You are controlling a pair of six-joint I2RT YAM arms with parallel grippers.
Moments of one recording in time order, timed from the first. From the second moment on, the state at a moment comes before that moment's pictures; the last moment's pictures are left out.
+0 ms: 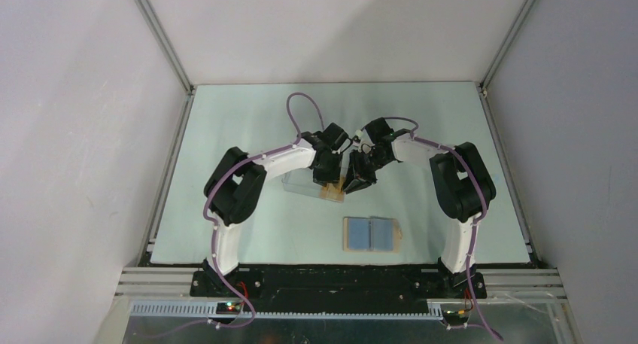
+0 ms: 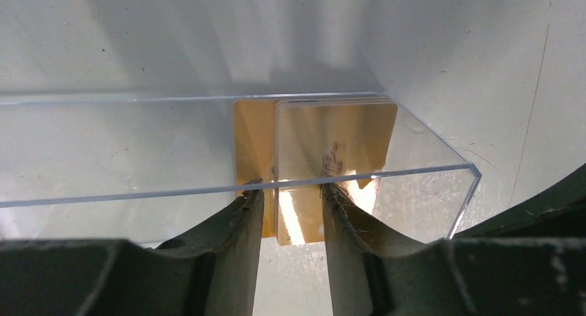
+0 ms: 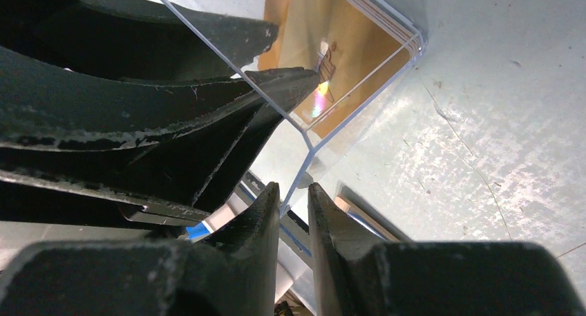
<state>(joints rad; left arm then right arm) -0.72 2.02 1.45 -0.66 -0.02 -0.55 0.46 1.94 1.26 -0.57 -0.73 0.50</state>
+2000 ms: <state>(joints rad) -0.71 1.91 1.38 -0.53 0.23 -0.58 0.46 1.94 1.26 -0.60 -0.74 0.49</state>
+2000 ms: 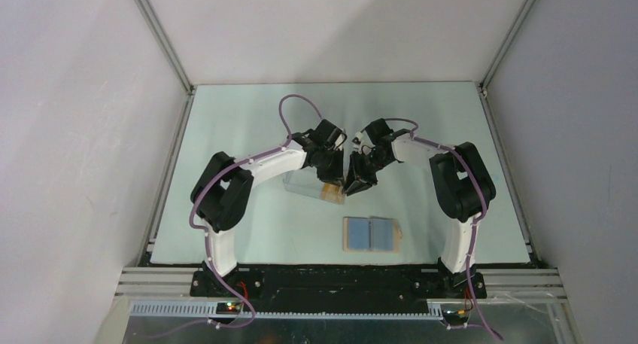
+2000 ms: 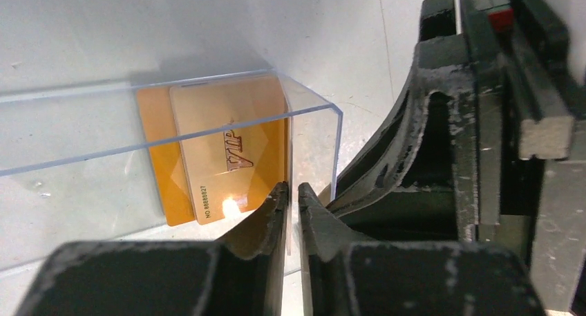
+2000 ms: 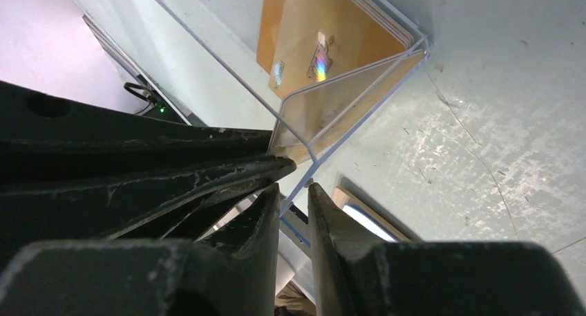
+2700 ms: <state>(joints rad) -0.68 1.90 1.34 -0.53 0.24 -0.58 0.46 1.93 1.26 -0.60 -0.74 0.49</state>
